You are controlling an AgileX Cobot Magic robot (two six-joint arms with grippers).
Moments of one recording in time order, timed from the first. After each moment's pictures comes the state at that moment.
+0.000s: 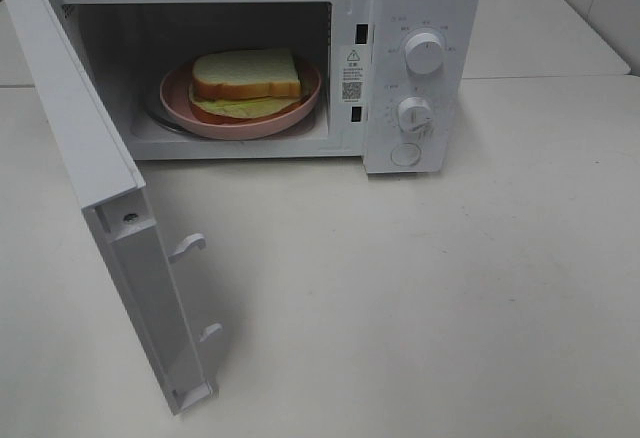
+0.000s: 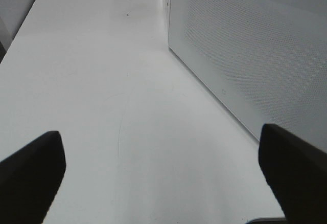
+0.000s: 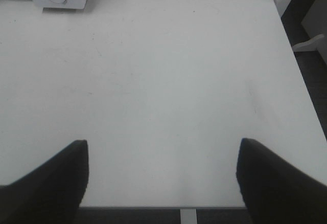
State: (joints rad) left arm 0.04 0.00 -0.50 -0.09 1.04 0.04; right arm 0.07 0.04 -0.55 -0.12 1.13 0.04
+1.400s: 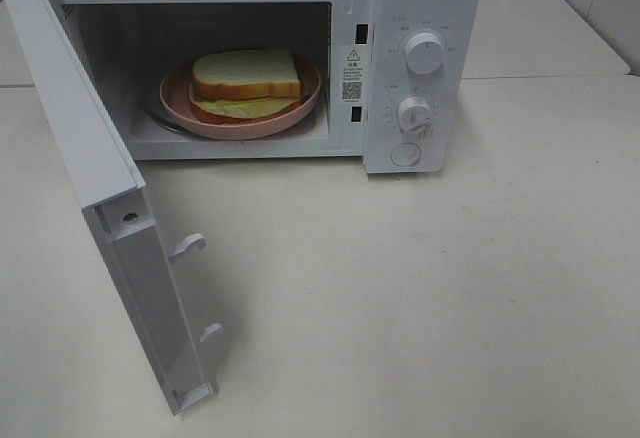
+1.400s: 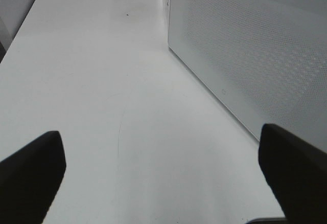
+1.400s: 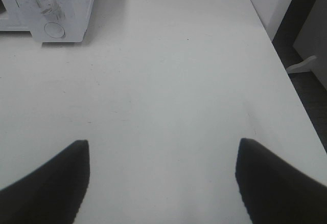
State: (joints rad) left arm 0.04 0.00 -0.50 -0.09 1.04 0.04; right arm 0.03 0.00 -0.50 -0.10 1.04 0.04
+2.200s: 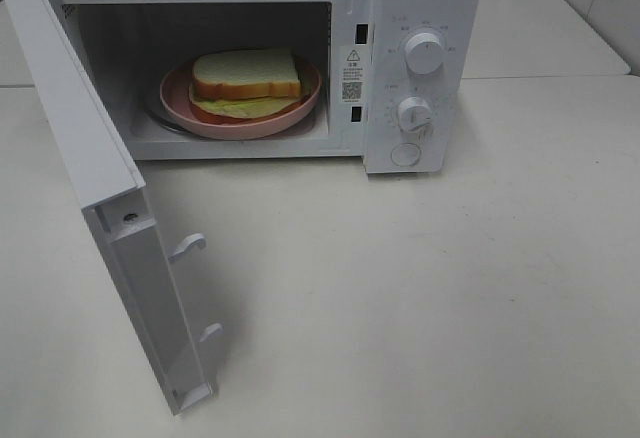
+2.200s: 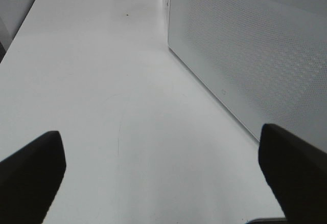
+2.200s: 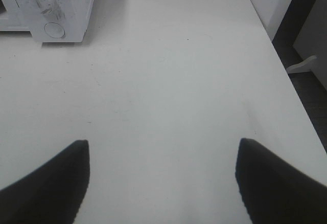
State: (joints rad) left arm 0.04 0.00 -0.50 -0.09 1.04 0.04; right arm 0.03 0.00 -0.50 -0.10 1.04 0.04
